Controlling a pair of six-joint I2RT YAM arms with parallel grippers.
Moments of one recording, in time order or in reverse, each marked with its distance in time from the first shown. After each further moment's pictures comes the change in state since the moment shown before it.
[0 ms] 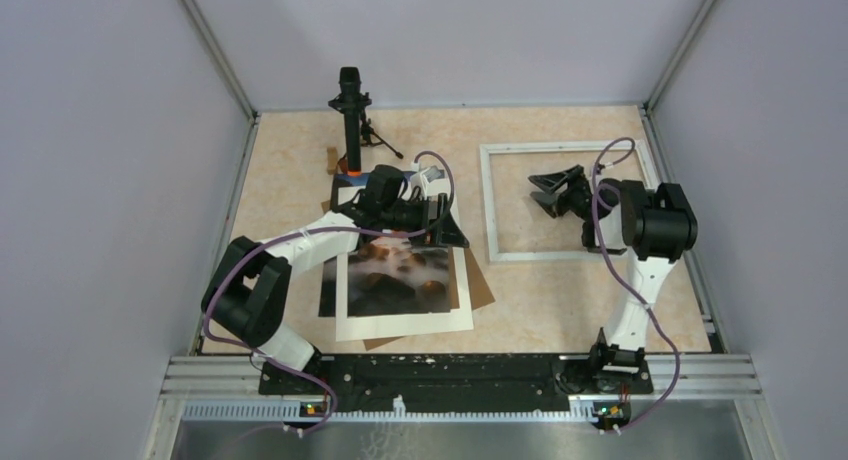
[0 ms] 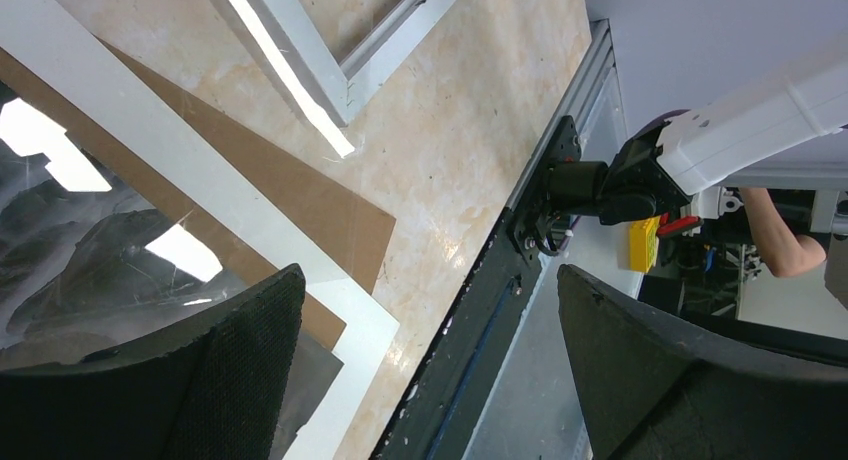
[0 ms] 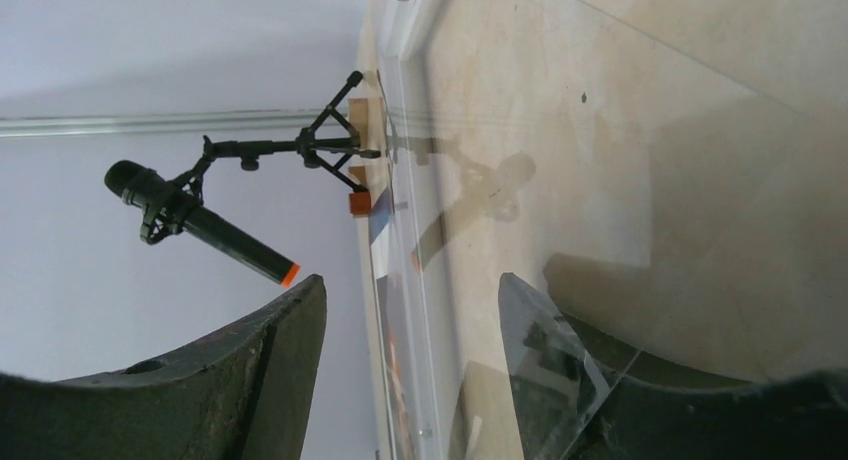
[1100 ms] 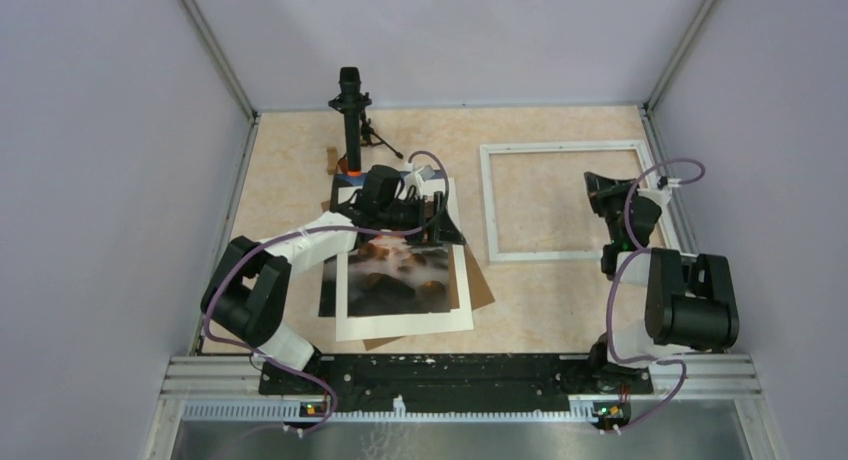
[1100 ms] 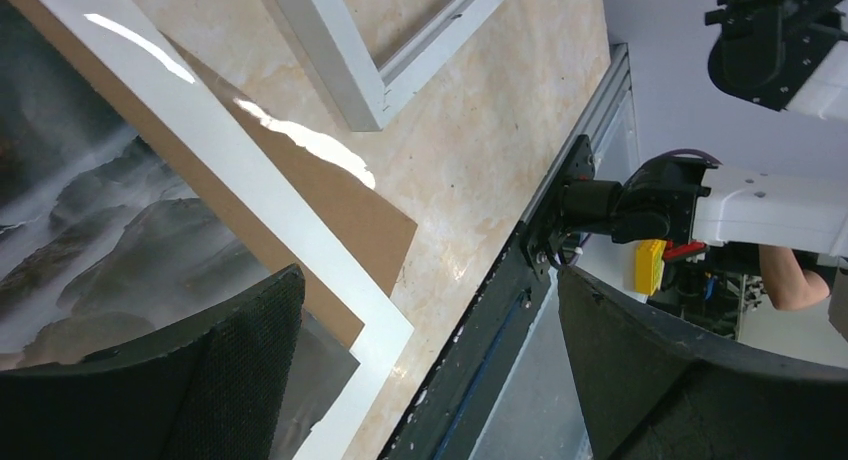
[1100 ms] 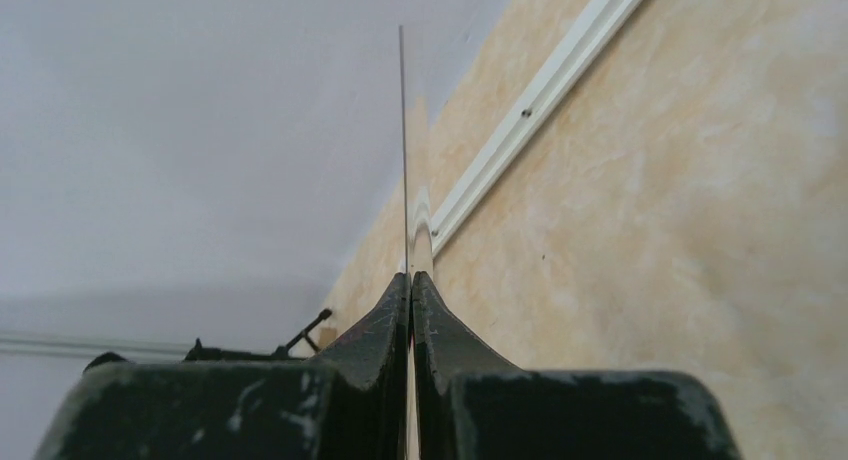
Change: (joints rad) left arm 0.024 0.000 -0.011 -0.003 -0.030 -0.014; right arm -0.047 -0.600 -0.352 -0.064 0.585 -0.161
